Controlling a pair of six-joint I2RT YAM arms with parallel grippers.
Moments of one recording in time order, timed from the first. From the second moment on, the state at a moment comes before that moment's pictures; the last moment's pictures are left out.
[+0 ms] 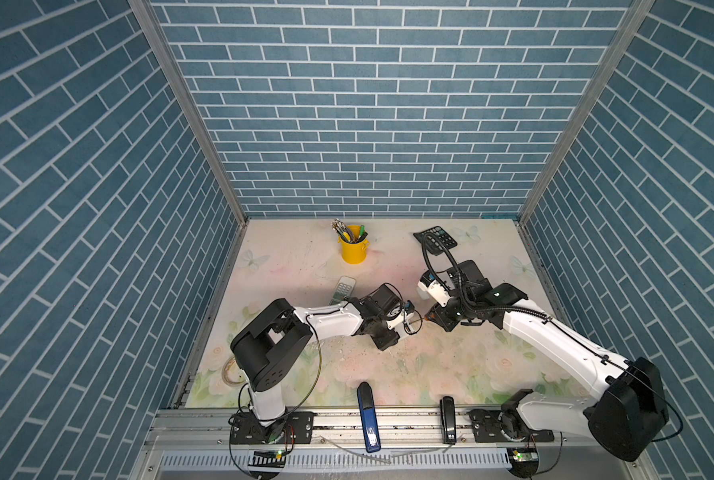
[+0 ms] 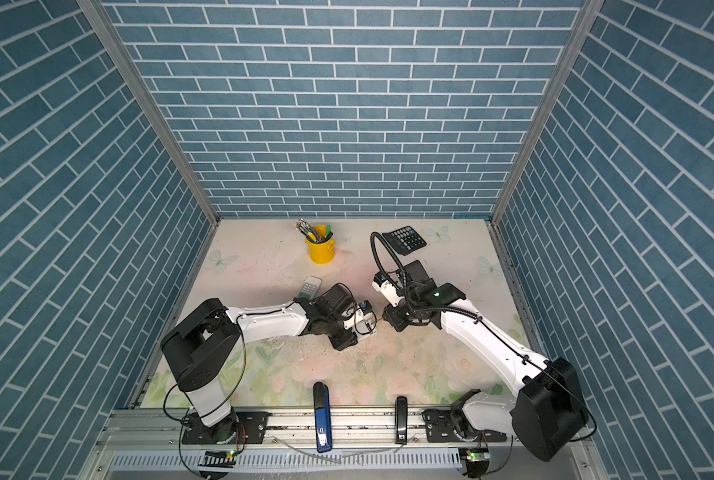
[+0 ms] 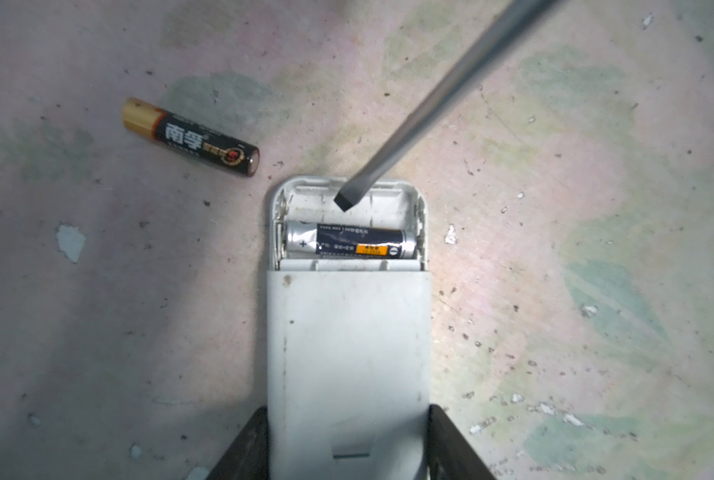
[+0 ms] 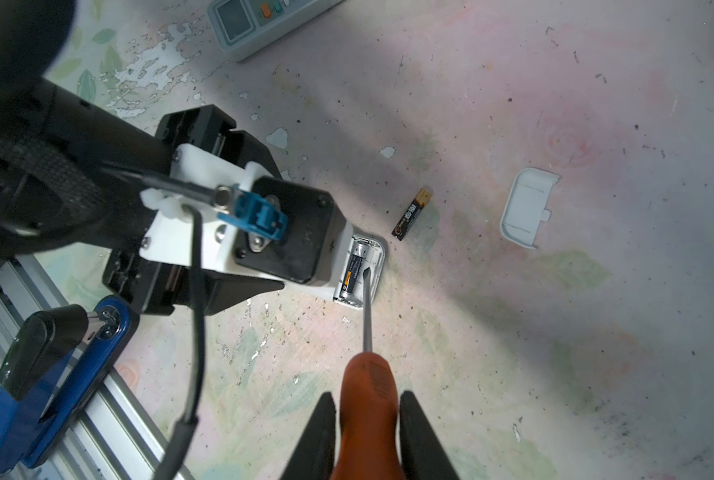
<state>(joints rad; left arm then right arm) -0.86 1.78 1.00 -0.34 0.18 0.17 0.62 1.26 0.97 -0.74 -0.24 -0.16</state>
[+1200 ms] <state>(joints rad) -0.86 1.78 0.99 -0.33 0.18 0.17 0.68 1.29 0.96 -0.72 -0.19 -0.16</state>
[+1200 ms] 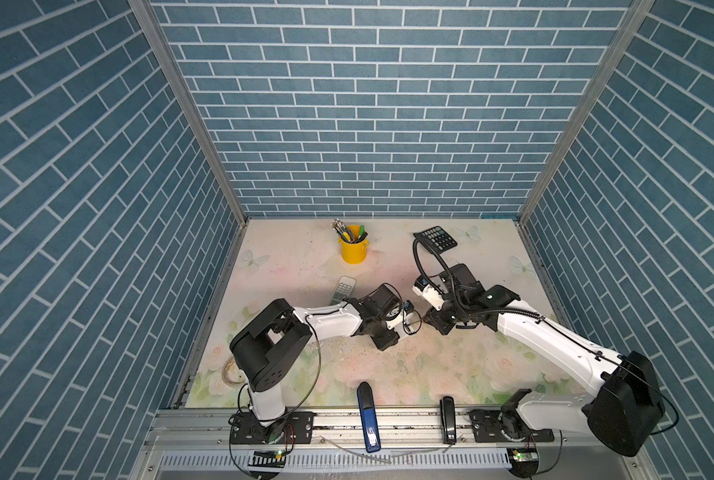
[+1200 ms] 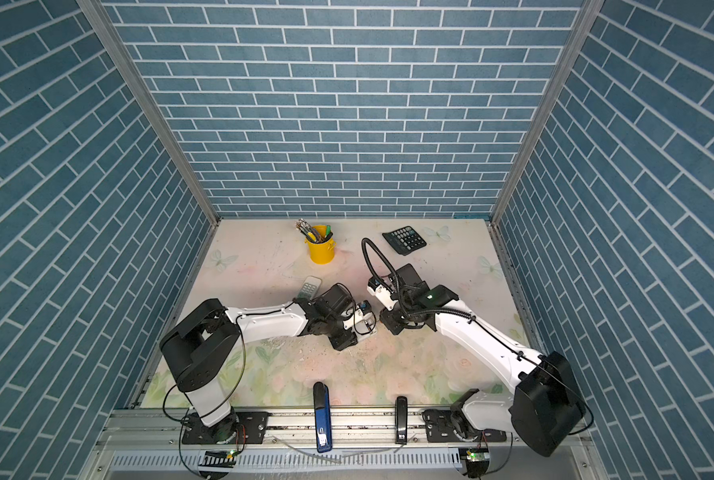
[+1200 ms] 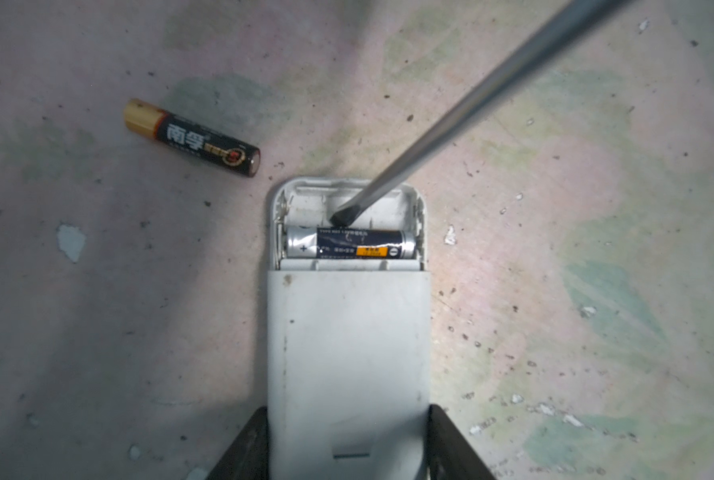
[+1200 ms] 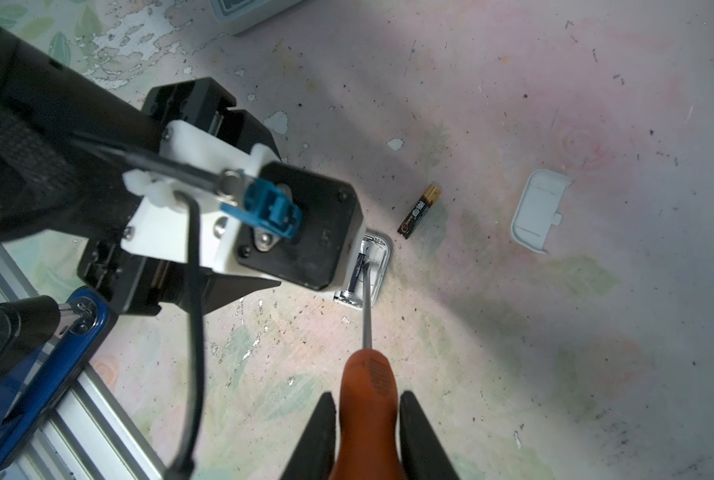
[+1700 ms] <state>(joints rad) -0.83 1.81 1.03 -0.35 0.23 0.21 0.69 1.23 0.94 -0.73 -0.21 -0.16</state>
